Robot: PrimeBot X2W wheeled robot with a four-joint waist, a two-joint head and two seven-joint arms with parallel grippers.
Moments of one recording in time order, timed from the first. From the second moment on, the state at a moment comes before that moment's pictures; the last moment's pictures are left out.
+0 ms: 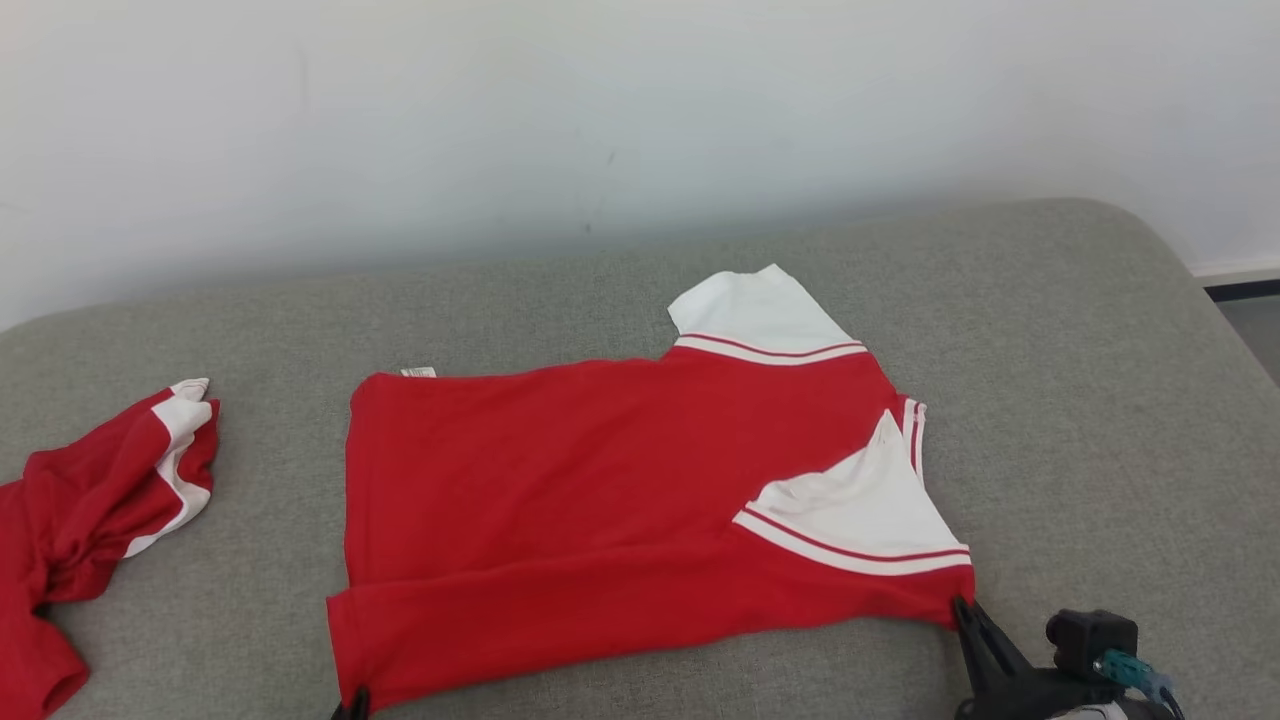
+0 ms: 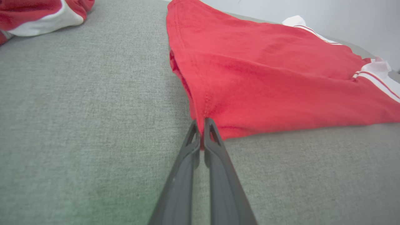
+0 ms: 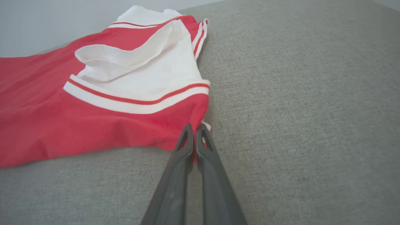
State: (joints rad) left arm -0.09 0.27 -0.28 0.56 -0.55 -0.13 -0.26; right arm -0.19 -0.22 0.10 0.69 0.37 0.13 -0.18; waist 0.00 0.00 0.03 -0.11
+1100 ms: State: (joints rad) left arm 0.06 0.25 -0.11 0.27 -0.41 -0.06 -0.26; right arm 0.19 -0.14 -0.05 0.05 0.22 0.13 -0.15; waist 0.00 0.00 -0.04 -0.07
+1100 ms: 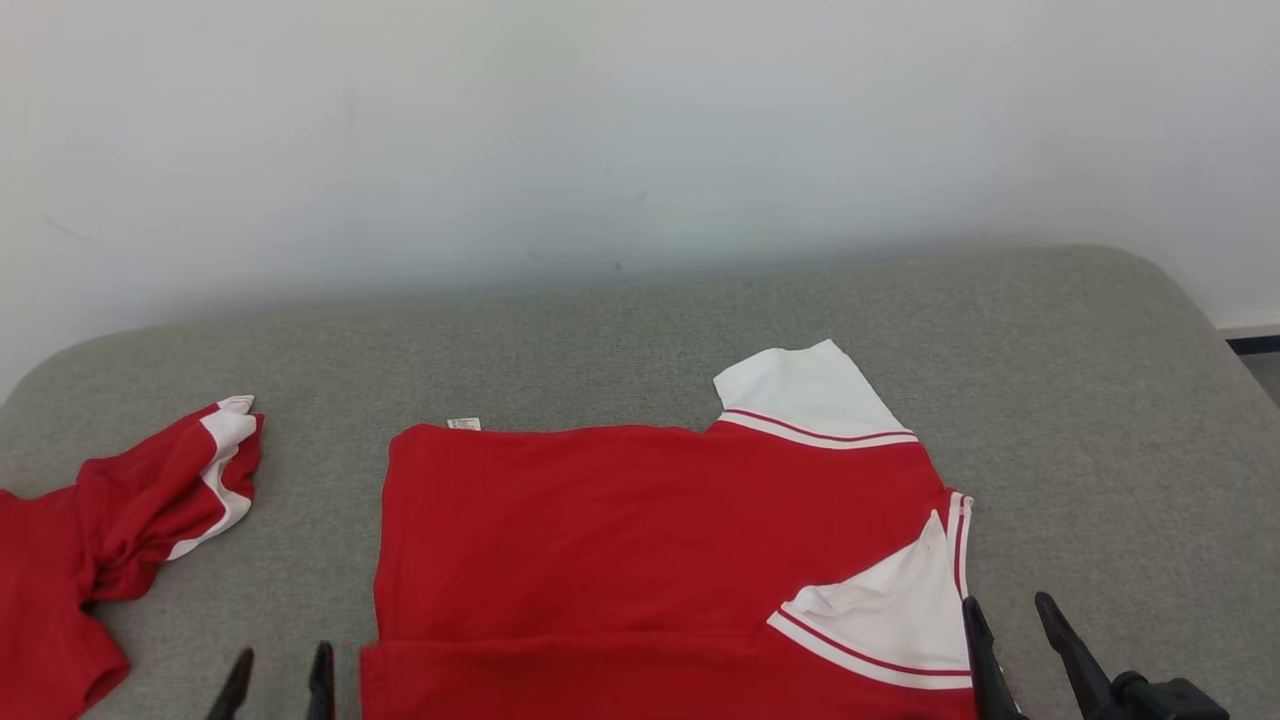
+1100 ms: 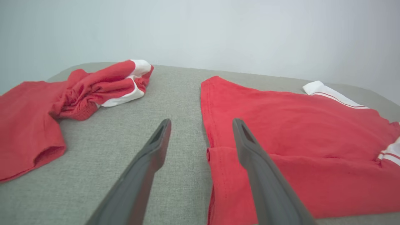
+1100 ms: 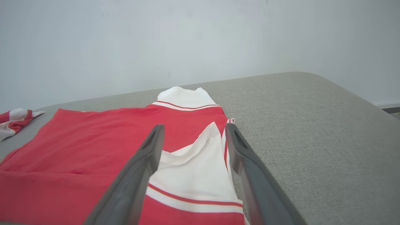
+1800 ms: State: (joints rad) left arm 0.14 0.18 0.06 0.17 -0.15 -0.08 -0.26; right arm 0.21 -0.07 -0.01 0.04 0.10 0.13 -0.26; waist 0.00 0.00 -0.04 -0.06
